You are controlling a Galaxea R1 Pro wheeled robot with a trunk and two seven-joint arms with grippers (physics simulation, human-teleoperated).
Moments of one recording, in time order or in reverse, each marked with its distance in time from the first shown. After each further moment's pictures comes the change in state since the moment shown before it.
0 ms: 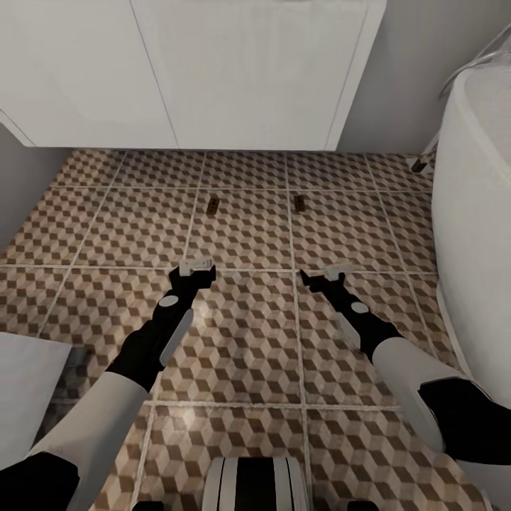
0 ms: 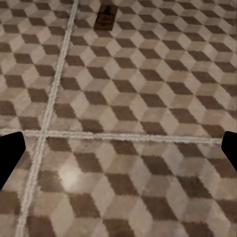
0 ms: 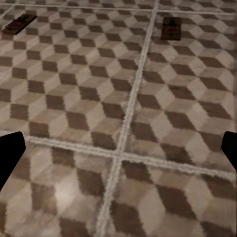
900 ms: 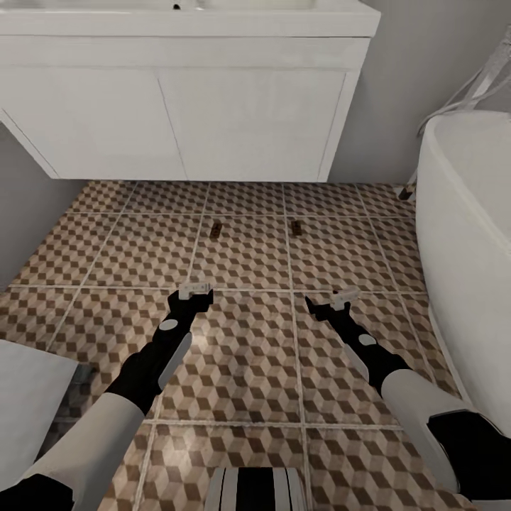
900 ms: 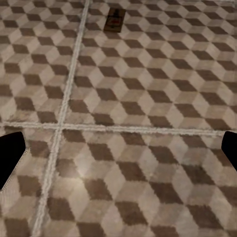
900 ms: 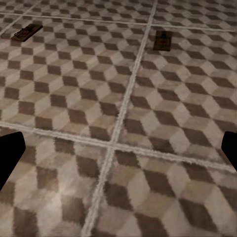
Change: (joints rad) left arm 0.087 0.010 0.000 0.065 -0.004 -0.049 -0.001; right arm 0.141 -0.034 -0.001 0.005 0.000 -0.090 0.023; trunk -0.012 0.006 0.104
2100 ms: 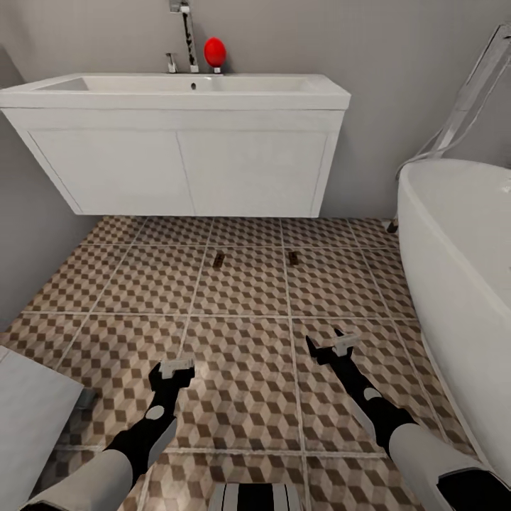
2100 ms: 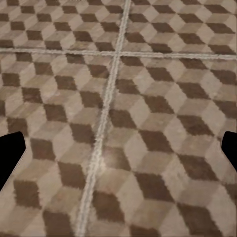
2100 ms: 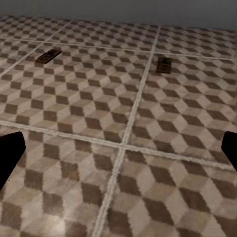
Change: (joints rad) left arm 0.136 0.008 0.006 0.574 0.000 -0.538 -0.004; right arm 0.217 0.000 0.001 0.002 -0.001 -0.198 0.007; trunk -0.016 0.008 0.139
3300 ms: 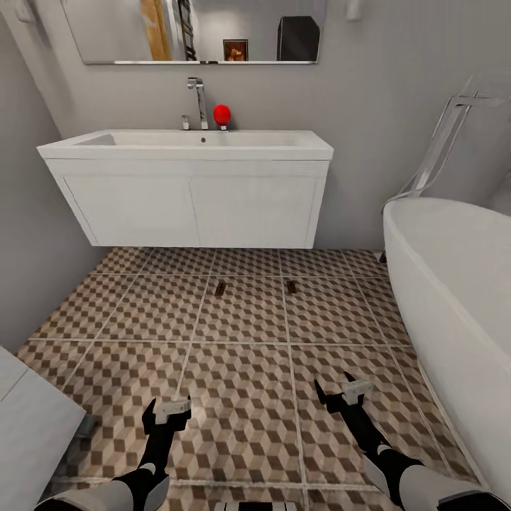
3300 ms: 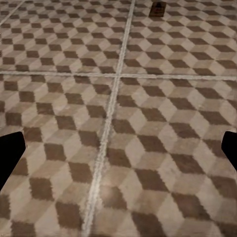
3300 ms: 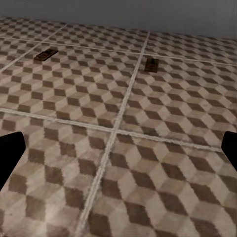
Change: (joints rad) left arm 0.001 -0.050 0.000 0.427 0.003 -0.411 -0.070; right arm 0.079 0.004 0.000 0.270 -0.002 -0.232 -0.002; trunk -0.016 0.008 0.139
